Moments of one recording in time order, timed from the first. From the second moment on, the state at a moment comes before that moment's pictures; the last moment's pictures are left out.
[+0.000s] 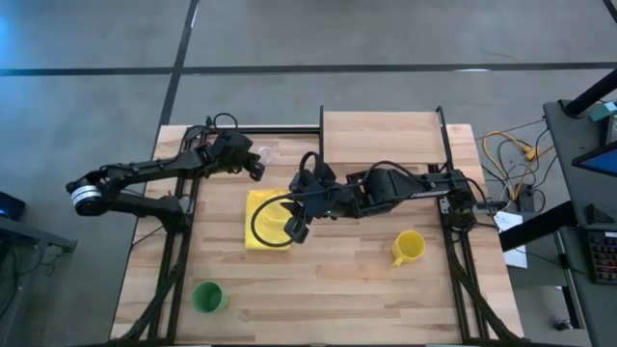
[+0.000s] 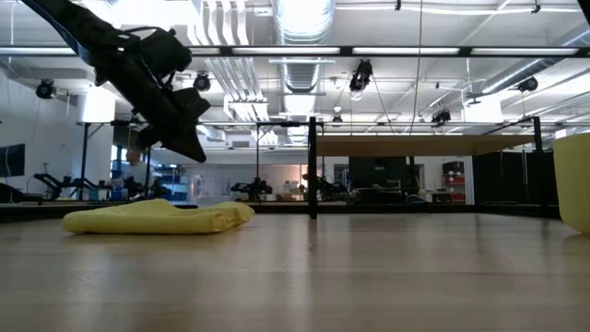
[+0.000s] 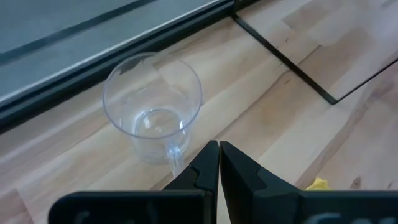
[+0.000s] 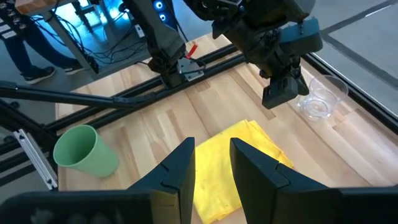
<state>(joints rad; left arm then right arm) 0.59 1.14 0.59 -0.13 -0.11 -0.27 0.23 2.02 2.35 -0.99 0.41 0.51</state>
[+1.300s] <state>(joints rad) 0.62 1.35 0.58 0.00 -0.14 -0.38 0.23 2.02 2.35 -1.08 0.41 0.47</state>
